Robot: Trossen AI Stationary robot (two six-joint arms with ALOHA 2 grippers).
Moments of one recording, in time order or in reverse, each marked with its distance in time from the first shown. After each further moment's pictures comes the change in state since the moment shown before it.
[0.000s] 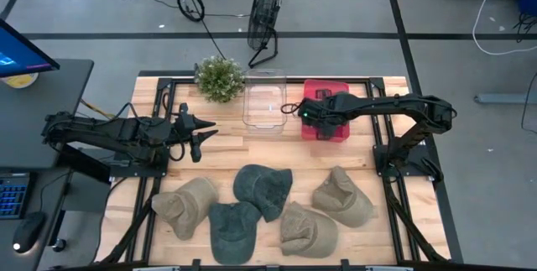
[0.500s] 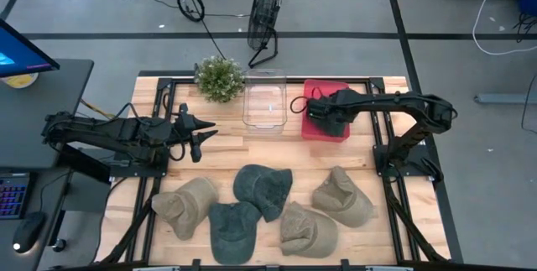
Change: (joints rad) left arm 0.000 0.000 0.000 -0.018 0.000 -0.024; right arm -0.077 0.000 0.000 -0.306 0.098 0.622
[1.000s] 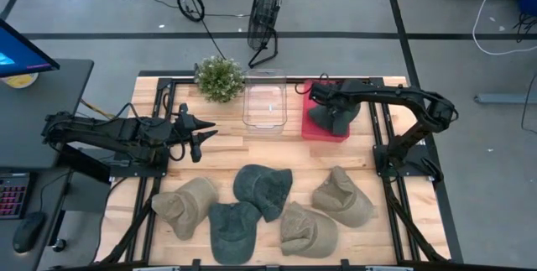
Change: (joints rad) left arm 0.000 0.000 0.000 0.000 0.000 0.000; right arm -0.154 0.000 0.001 0.120 -0.072 0.075
